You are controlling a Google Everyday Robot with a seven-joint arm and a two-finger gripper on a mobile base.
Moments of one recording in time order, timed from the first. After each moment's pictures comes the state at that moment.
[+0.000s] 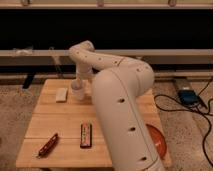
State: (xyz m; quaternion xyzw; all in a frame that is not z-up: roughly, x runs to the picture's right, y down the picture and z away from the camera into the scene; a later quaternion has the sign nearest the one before) arm -0.118 -0.021 0.911 -0.25 0.21 0.67 0.66
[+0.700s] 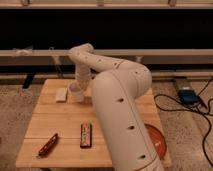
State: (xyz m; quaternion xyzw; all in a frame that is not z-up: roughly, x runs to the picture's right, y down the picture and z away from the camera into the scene) arm -0.135 0.001 0.893 -0.30 0.21 0.64 0.68
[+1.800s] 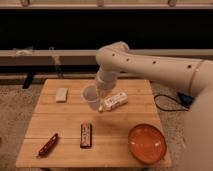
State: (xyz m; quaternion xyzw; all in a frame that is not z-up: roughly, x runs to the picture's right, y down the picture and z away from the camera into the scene) arm 0.003 0.042 0.703 -0.29 0.14 0.68 0.65
